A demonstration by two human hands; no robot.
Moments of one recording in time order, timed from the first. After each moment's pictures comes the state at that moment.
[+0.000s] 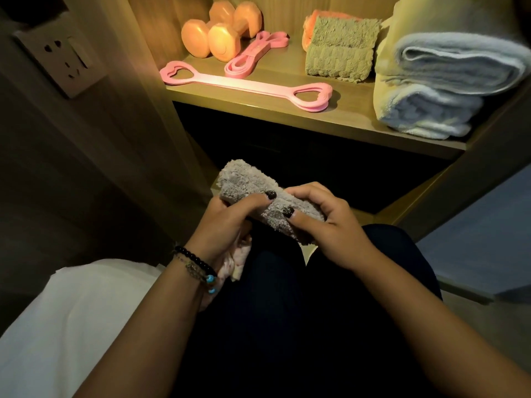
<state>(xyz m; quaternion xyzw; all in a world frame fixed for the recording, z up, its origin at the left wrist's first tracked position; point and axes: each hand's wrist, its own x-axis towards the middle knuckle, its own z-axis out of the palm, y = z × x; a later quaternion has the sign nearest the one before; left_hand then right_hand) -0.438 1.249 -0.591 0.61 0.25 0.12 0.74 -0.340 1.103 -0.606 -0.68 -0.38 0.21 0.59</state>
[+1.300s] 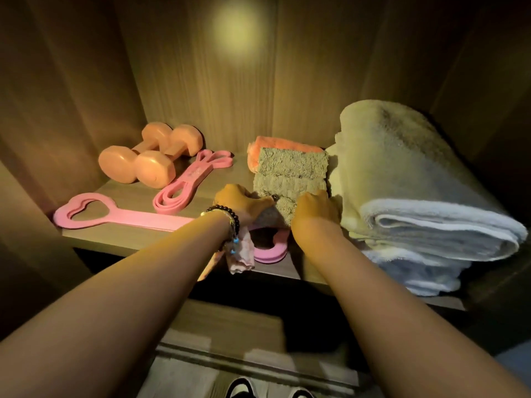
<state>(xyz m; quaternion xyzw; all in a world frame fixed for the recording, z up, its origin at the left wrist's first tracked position) -0.092 1.364 -0.561 0.87 0.28 0.08 0.40 -0.073 1.228 -0.540 -0.99 -0.14 0.02 0.09</state>
